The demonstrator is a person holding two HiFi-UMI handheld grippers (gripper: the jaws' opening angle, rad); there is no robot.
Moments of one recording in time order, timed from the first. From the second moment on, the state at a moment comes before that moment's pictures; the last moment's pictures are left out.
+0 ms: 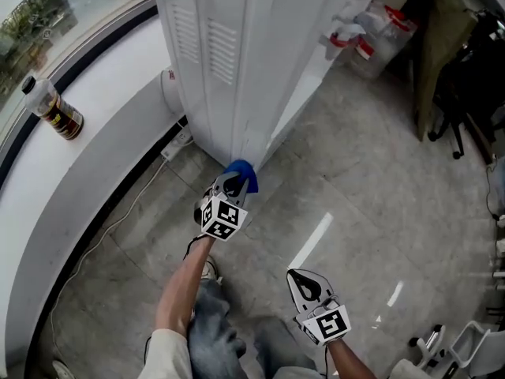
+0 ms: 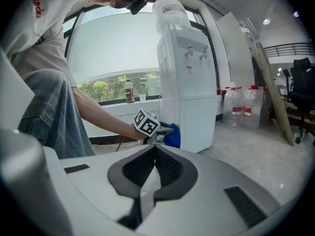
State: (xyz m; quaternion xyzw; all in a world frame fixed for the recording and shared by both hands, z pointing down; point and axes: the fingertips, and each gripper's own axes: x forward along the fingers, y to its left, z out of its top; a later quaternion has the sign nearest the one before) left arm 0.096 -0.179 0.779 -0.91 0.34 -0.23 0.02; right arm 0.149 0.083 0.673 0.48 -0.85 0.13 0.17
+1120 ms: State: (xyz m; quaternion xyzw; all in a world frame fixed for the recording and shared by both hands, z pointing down) left arm -0.044 -0.157 0.439 -0.92 0.38 -0.13 -0.05; right arm 0.032 -0.027 0.420 0.47 -0.86 0.15 0.15
